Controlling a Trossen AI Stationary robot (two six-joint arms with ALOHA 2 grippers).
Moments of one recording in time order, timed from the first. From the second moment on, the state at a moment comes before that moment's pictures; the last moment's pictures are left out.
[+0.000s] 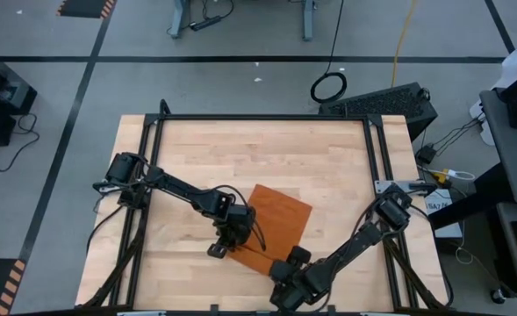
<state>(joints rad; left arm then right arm) -0.21 1.88 1.08 -0.43 0.54 0.06 0.69 2.21 1.63 -0.74 0.36 1.14</state>
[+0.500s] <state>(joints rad) -0.22 1.85 1.08 -0.46 0.39 -0.02 0.68 2.23 1.63 -0.73 0.28 1.19</state>
